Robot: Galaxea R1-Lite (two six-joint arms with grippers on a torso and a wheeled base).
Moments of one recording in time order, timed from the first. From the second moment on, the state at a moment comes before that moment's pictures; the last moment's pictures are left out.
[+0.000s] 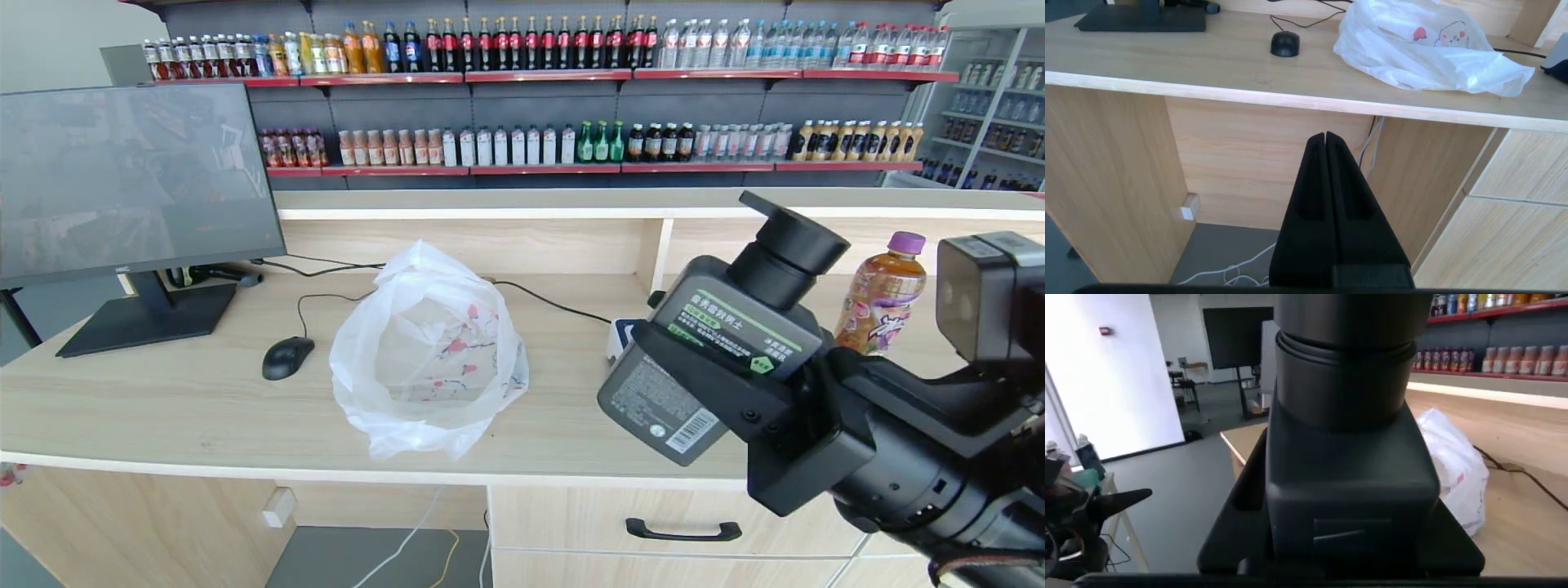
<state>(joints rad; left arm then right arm) 0.00 0.00 0.00 0.00 0.00 -0.01 0.78 1.58 -0.38 -1.57 0.20 0.16</state>
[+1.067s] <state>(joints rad) 0.00 0.00 0.00 0.00 0.00 0.00 0.44 1.71 -0.33 -1.57 0.01 -0.15</state>
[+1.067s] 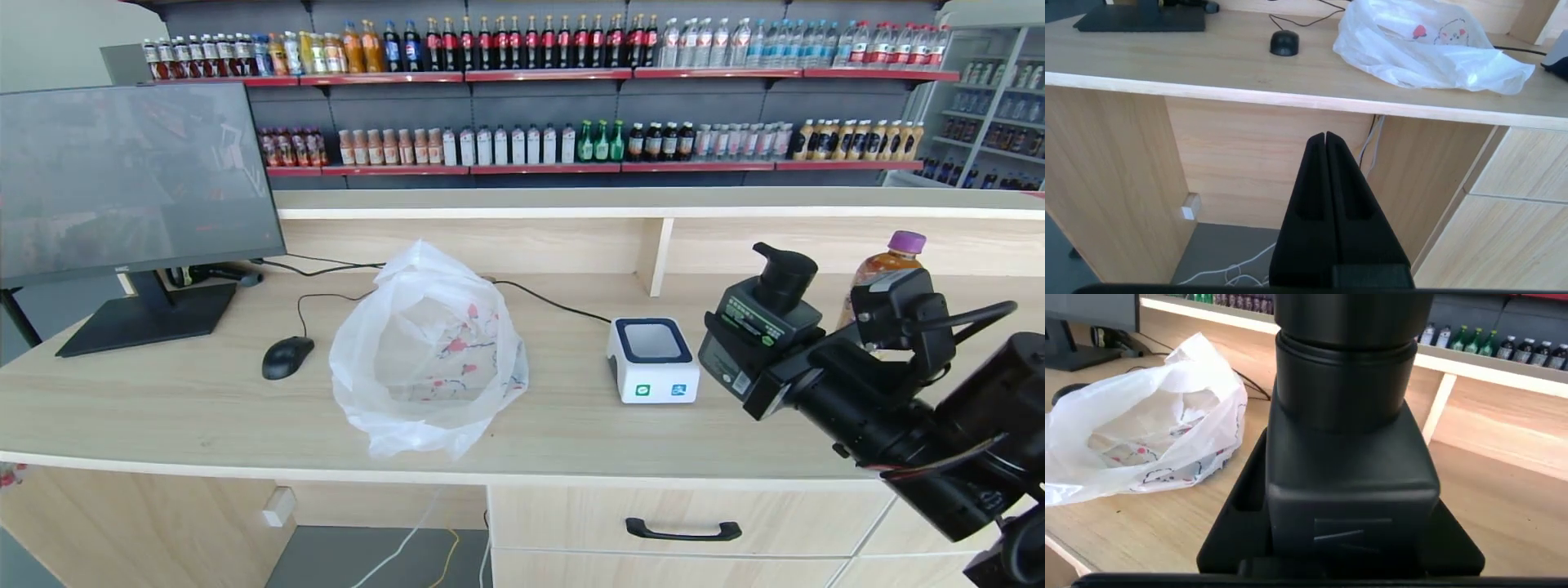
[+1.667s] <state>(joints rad) 0.00 0.00 0.00 0.00 0.00 -0.01 0.40 1.72 -0.39 -1.57 0.01 -0.13</state>
